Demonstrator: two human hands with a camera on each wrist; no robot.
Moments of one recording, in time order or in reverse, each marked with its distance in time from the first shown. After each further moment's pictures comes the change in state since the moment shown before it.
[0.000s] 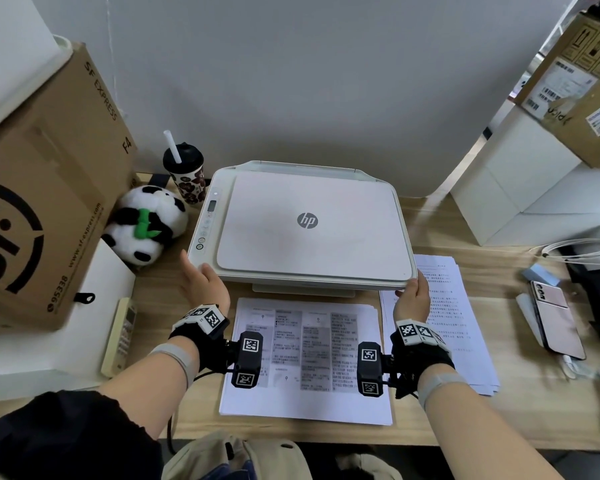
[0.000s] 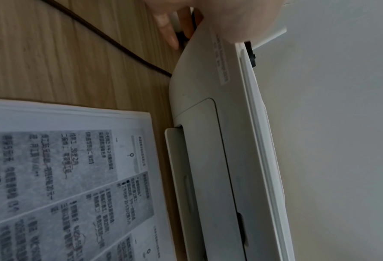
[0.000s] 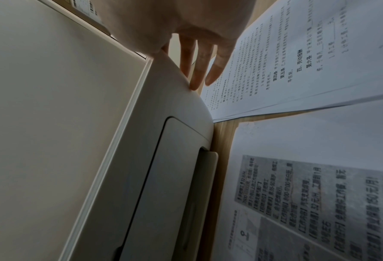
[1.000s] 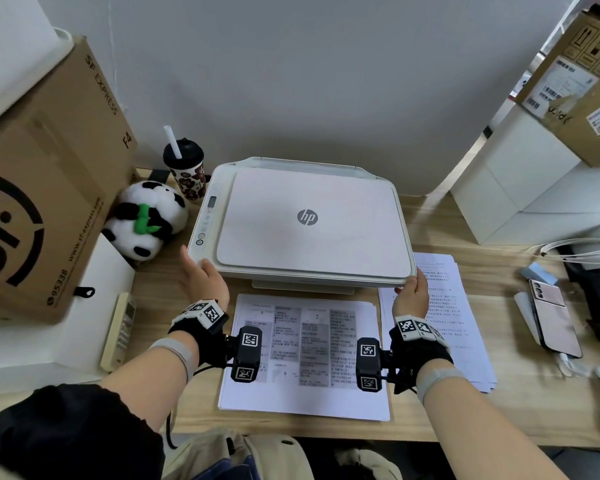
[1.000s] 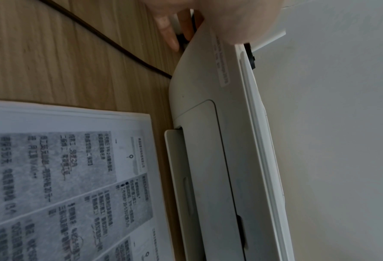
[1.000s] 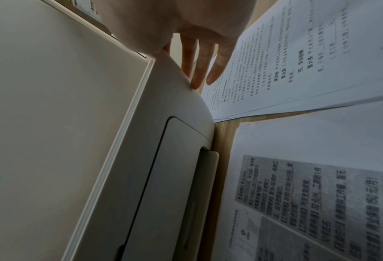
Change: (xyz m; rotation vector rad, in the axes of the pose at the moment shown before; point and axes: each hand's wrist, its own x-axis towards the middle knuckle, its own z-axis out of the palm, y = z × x) left_hand 0.007 -0.011 0.004 -0.023 -0.018 0.016; right_hand -0.003 -0.007 -0.004 0.008 0.003 0.016
